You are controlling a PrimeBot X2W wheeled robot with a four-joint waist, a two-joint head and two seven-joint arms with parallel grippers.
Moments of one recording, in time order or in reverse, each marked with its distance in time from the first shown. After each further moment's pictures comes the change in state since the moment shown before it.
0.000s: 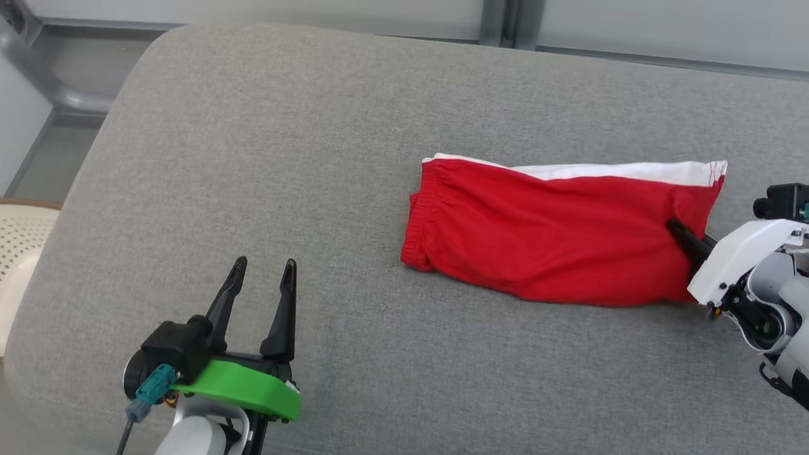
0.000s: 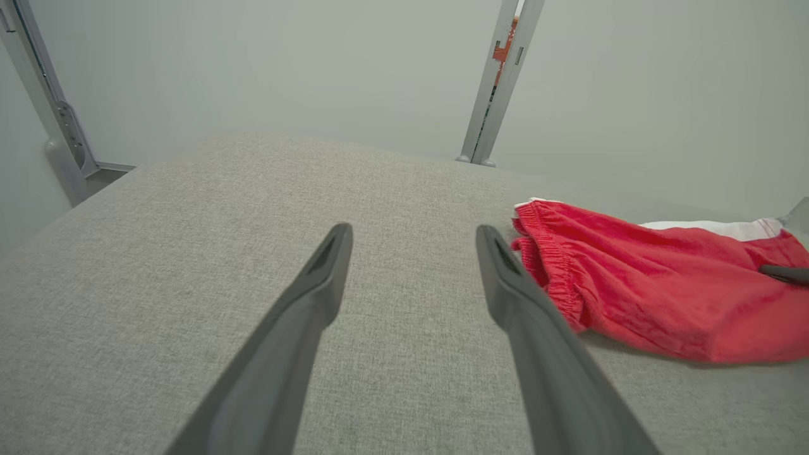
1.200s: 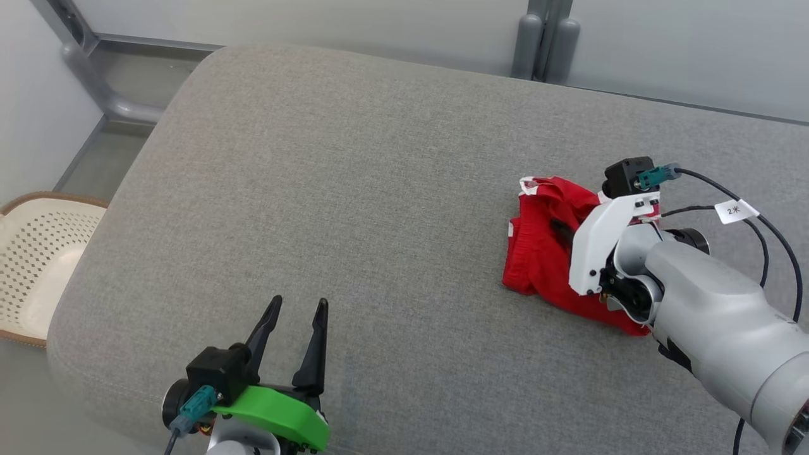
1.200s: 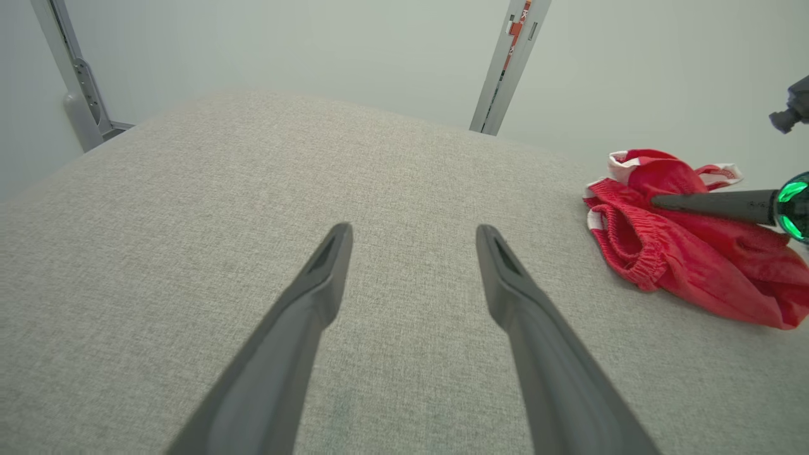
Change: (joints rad) left arm 0.044 -0.077 -0.015 0.112 0.047 -0.039 0.000; right arm -0.206 0.320 0.192 0.253 -0.188 0.000 0.119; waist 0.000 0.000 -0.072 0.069
